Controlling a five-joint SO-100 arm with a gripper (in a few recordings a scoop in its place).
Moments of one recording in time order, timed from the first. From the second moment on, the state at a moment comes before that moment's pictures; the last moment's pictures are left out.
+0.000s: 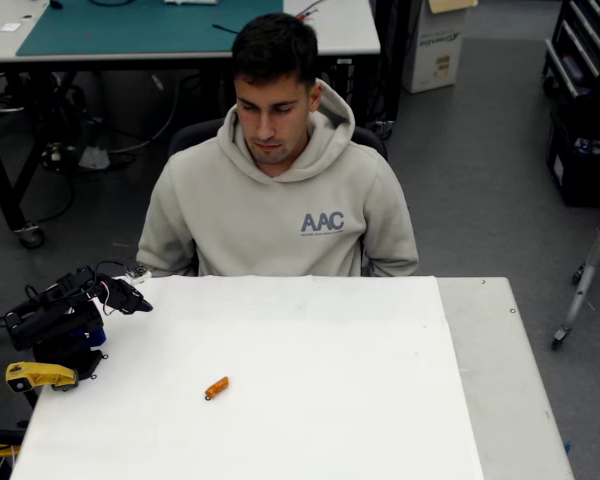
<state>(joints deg) 8.9 190.6 171.1 69.8 -4.7</state>
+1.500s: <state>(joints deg) 21.5 132.5 120.4 69.8 -16.5</state>
